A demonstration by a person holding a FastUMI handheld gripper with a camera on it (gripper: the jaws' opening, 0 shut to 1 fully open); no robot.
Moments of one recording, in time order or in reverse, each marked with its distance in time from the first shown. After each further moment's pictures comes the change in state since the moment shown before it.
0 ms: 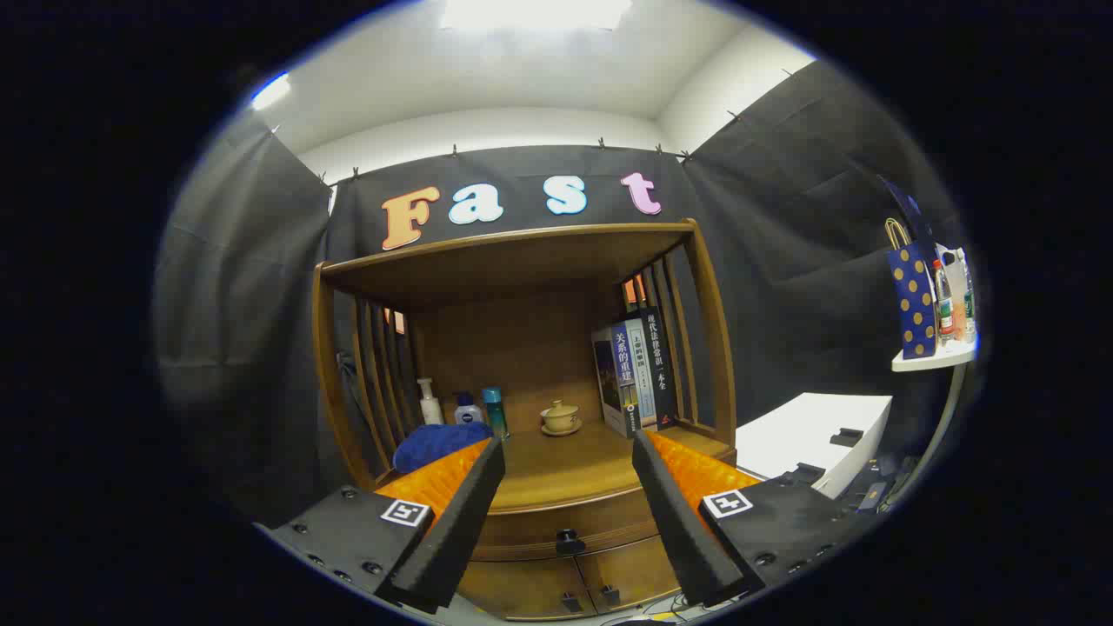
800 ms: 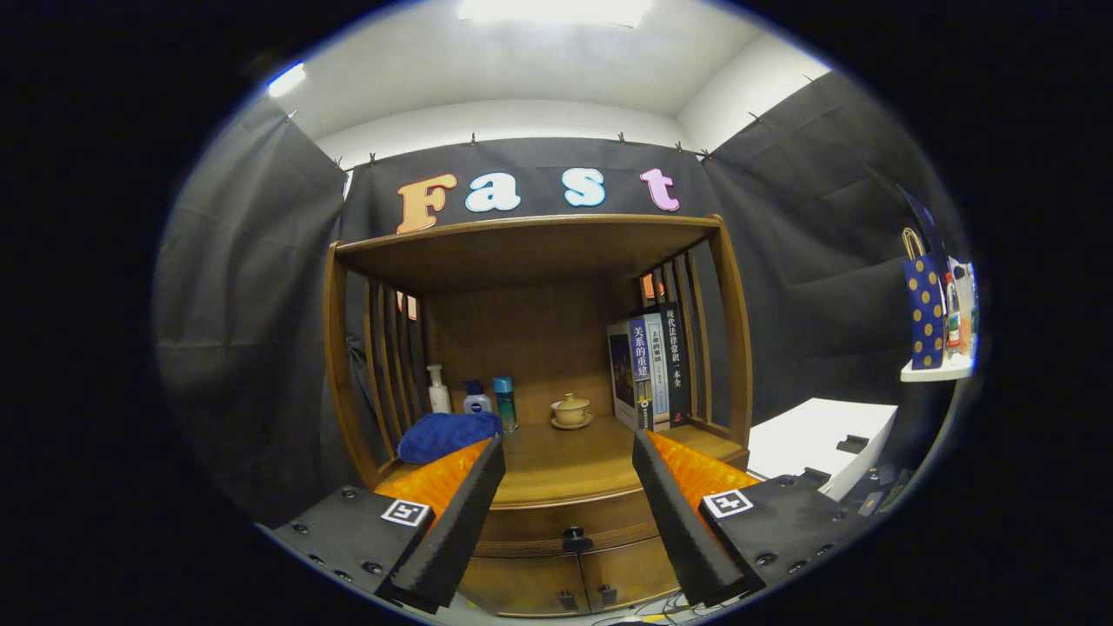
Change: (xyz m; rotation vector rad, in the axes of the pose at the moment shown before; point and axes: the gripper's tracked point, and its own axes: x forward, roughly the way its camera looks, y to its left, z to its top) arm 0.009 0.005 -0.006 -0.064 0.017 0.009
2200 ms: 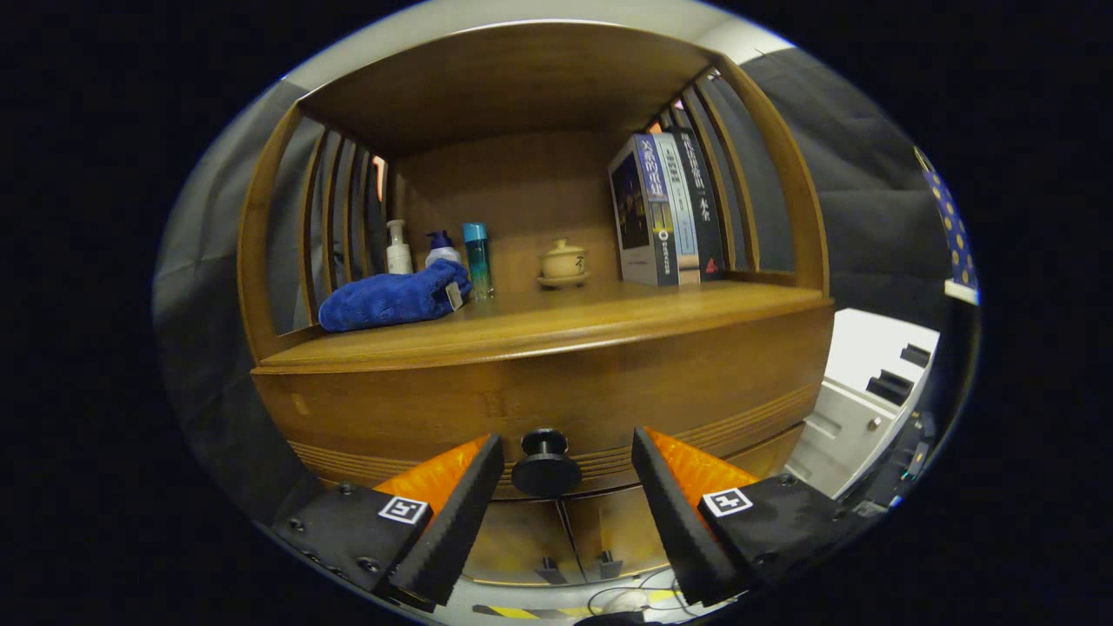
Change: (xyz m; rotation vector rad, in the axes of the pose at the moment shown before) arm 0.107 -0.035 -0.246 0.058 0.307 0.046
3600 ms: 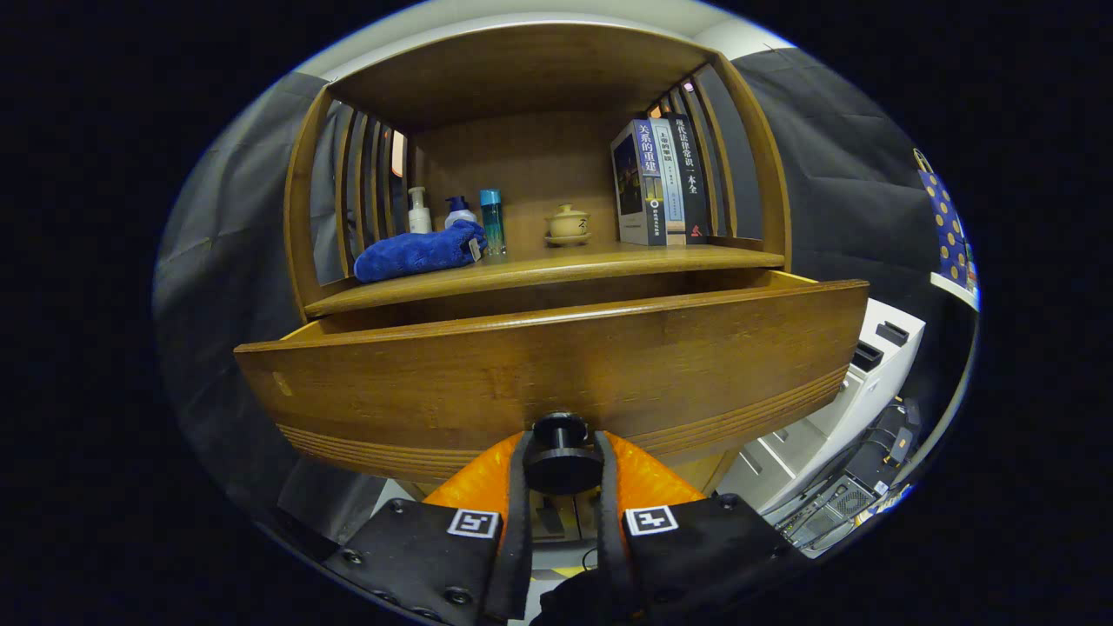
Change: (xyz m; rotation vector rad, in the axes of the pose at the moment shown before) arm -0.104 0.000 -0.041 -0.062 0.135 -0.014
